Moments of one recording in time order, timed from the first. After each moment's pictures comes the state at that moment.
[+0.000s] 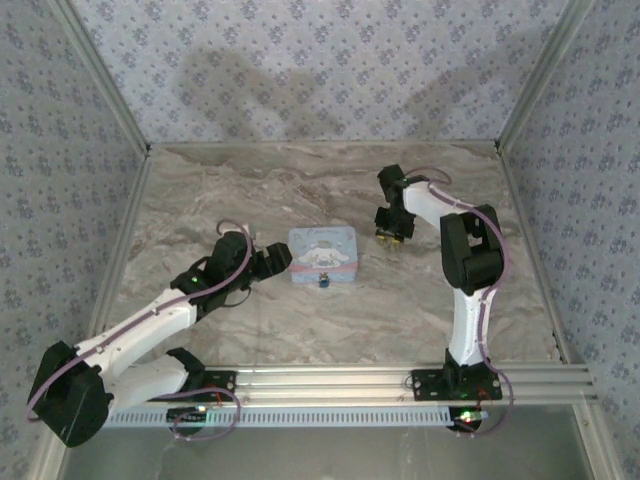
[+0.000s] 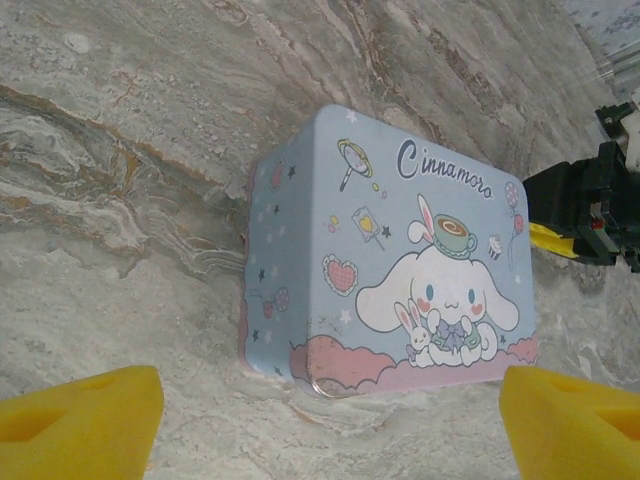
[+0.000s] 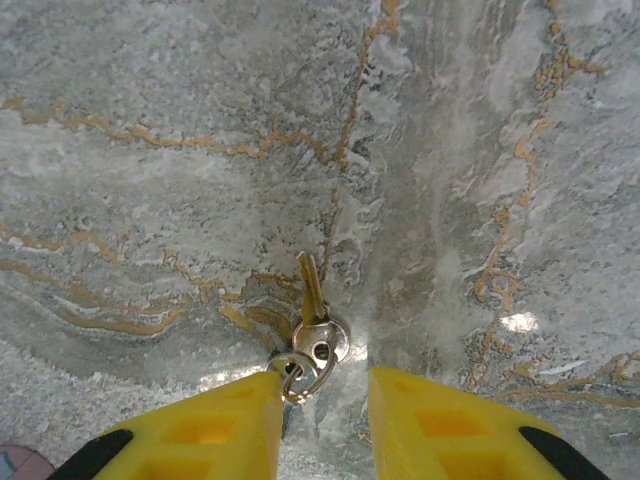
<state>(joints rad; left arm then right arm) -0.66 1.03 0.61 -0.25 -0.02 -0.91 0.30 2.04 1.47 -0.84 -0.01 0.58</state>
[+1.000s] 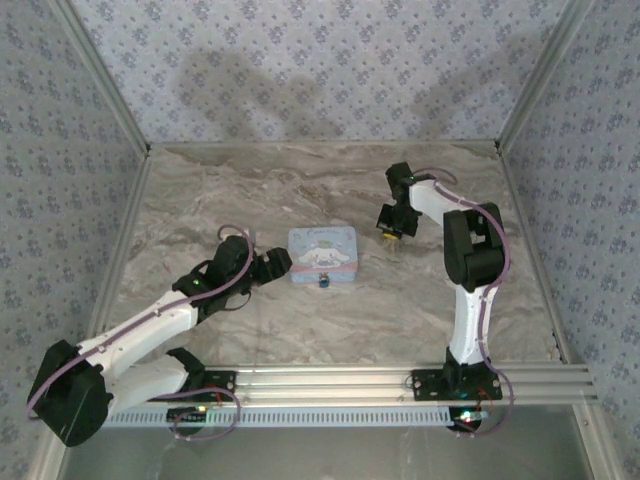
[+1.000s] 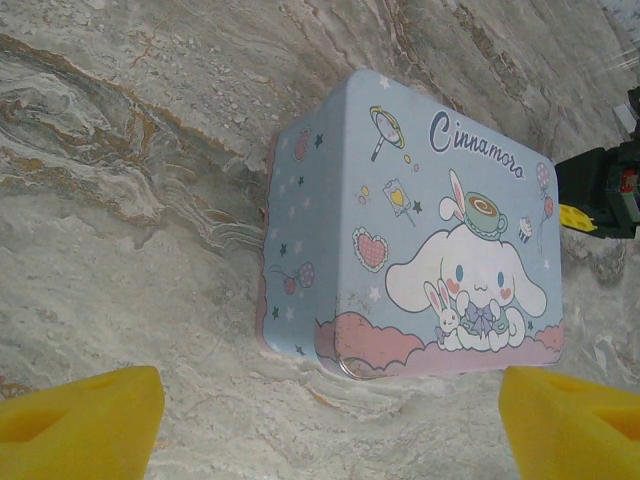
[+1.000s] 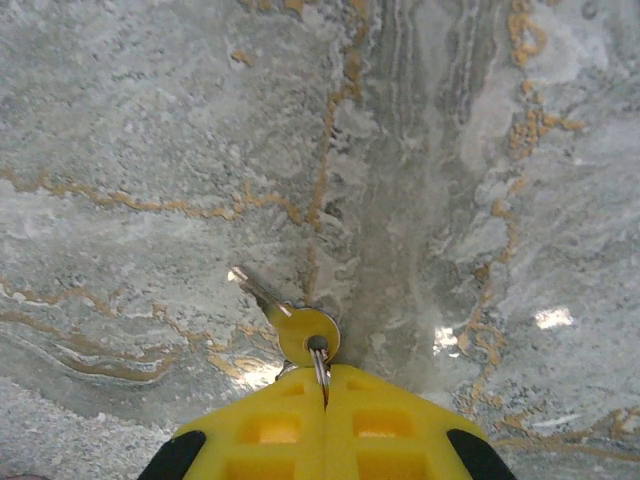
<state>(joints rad) -0.66 1.03 0.58 -0.25 -0.02 -0.93 0.25 2.06 1.48 -0.80 -0.08 0.58</state>
